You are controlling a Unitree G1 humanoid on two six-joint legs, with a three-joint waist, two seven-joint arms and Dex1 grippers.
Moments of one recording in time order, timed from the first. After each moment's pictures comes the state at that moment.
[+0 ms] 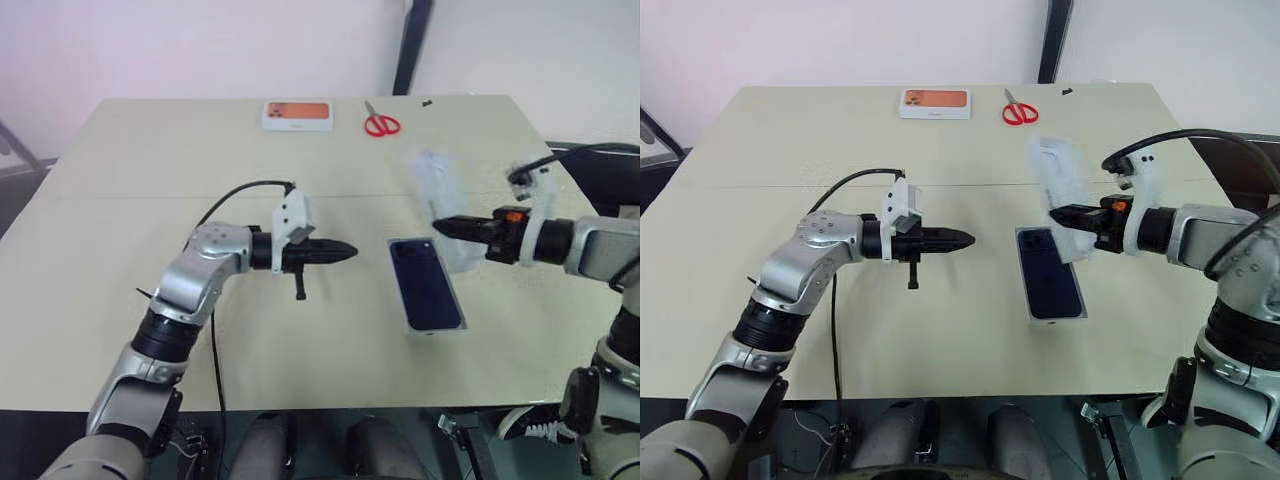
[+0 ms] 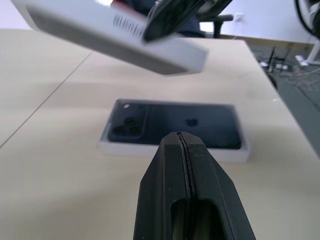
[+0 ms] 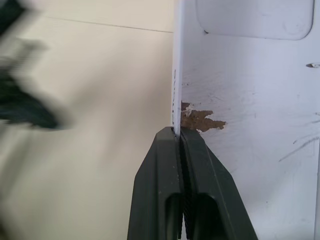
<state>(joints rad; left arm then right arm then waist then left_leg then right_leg) -0.63 0.43 -0.21 -0.02 -0.34 0.42 -1.08 -0.62 -0.67 -0.44 -0.31 0.87 1.61 0.66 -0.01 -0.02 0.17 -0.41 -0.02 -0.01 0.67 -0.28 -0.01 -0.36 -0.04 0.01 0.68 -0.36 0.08</state>
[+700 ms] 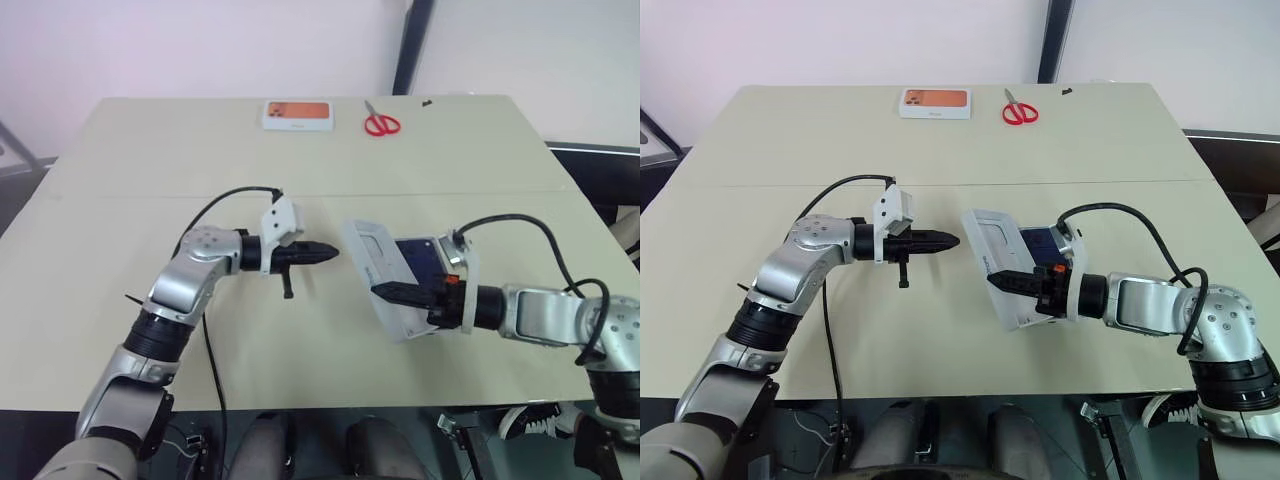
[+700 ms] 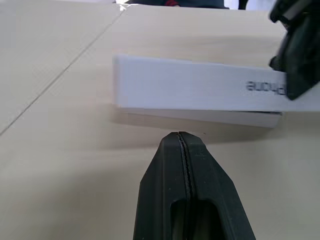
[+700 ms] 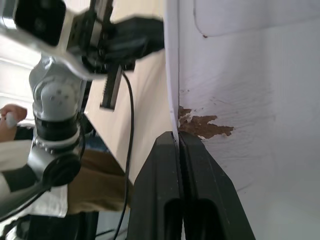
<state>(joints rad) -0.62 0.45 -0.22 0.04 -0.30 0.37 -1.08 -0.33 -0.77 -0.08 -0.21 1.95 1.17 -0.13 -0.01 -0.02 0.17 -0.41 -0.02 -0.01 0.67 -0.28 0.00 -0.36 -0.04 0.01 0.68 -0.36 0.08</state>
